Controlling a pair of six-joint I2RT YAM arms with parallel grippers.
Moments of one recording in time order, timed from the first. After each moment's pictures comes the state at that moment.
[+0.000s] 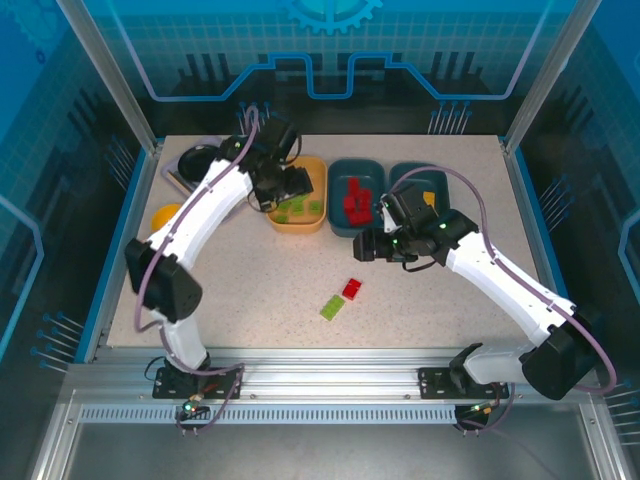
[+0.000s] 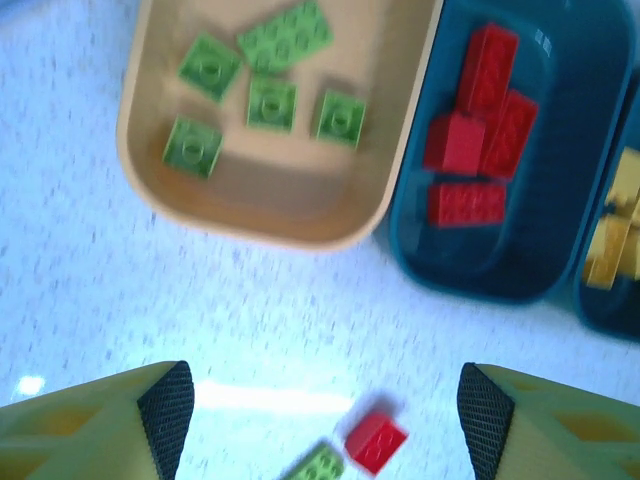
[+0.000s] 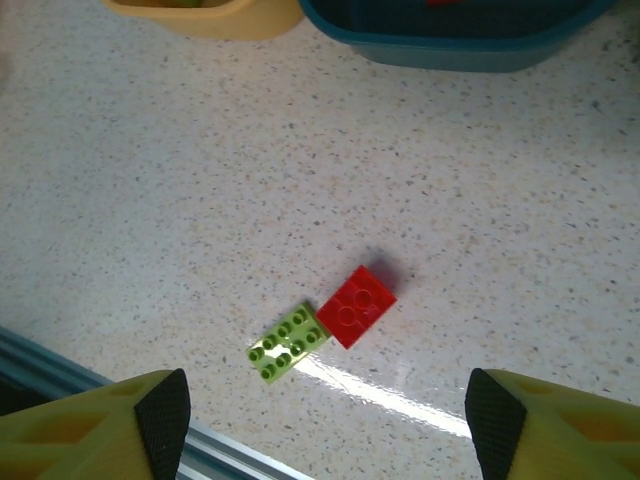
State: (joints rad) left arm -0.45 1.78 1.83 -1.19 0.02 -0.79; right arm 0.59 1.30 1.18 -0.92 -0.12 0.55
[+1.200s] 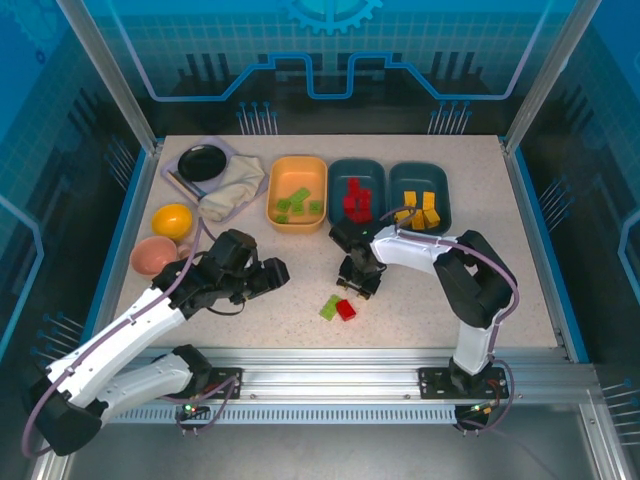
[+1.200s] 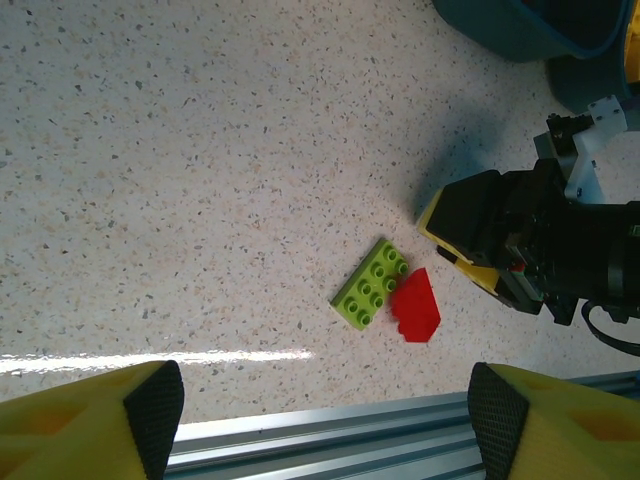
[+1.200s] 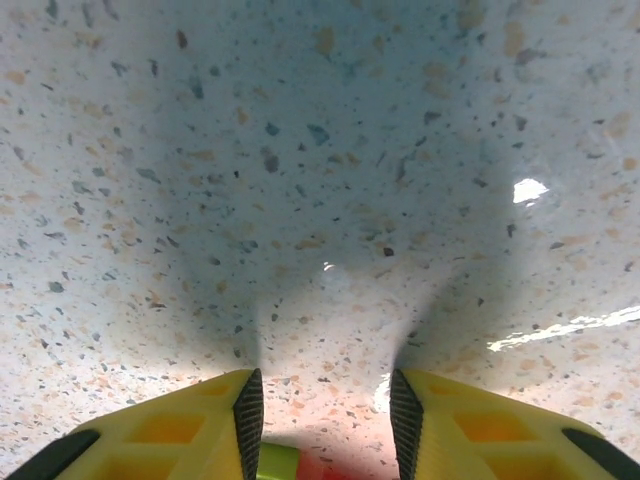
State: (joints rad) left arm -0.64 0.93 0.86 -0.87 0.07 -1.00; right arm 0.72 1.84 1.15 -0.81 -0.13 1.22
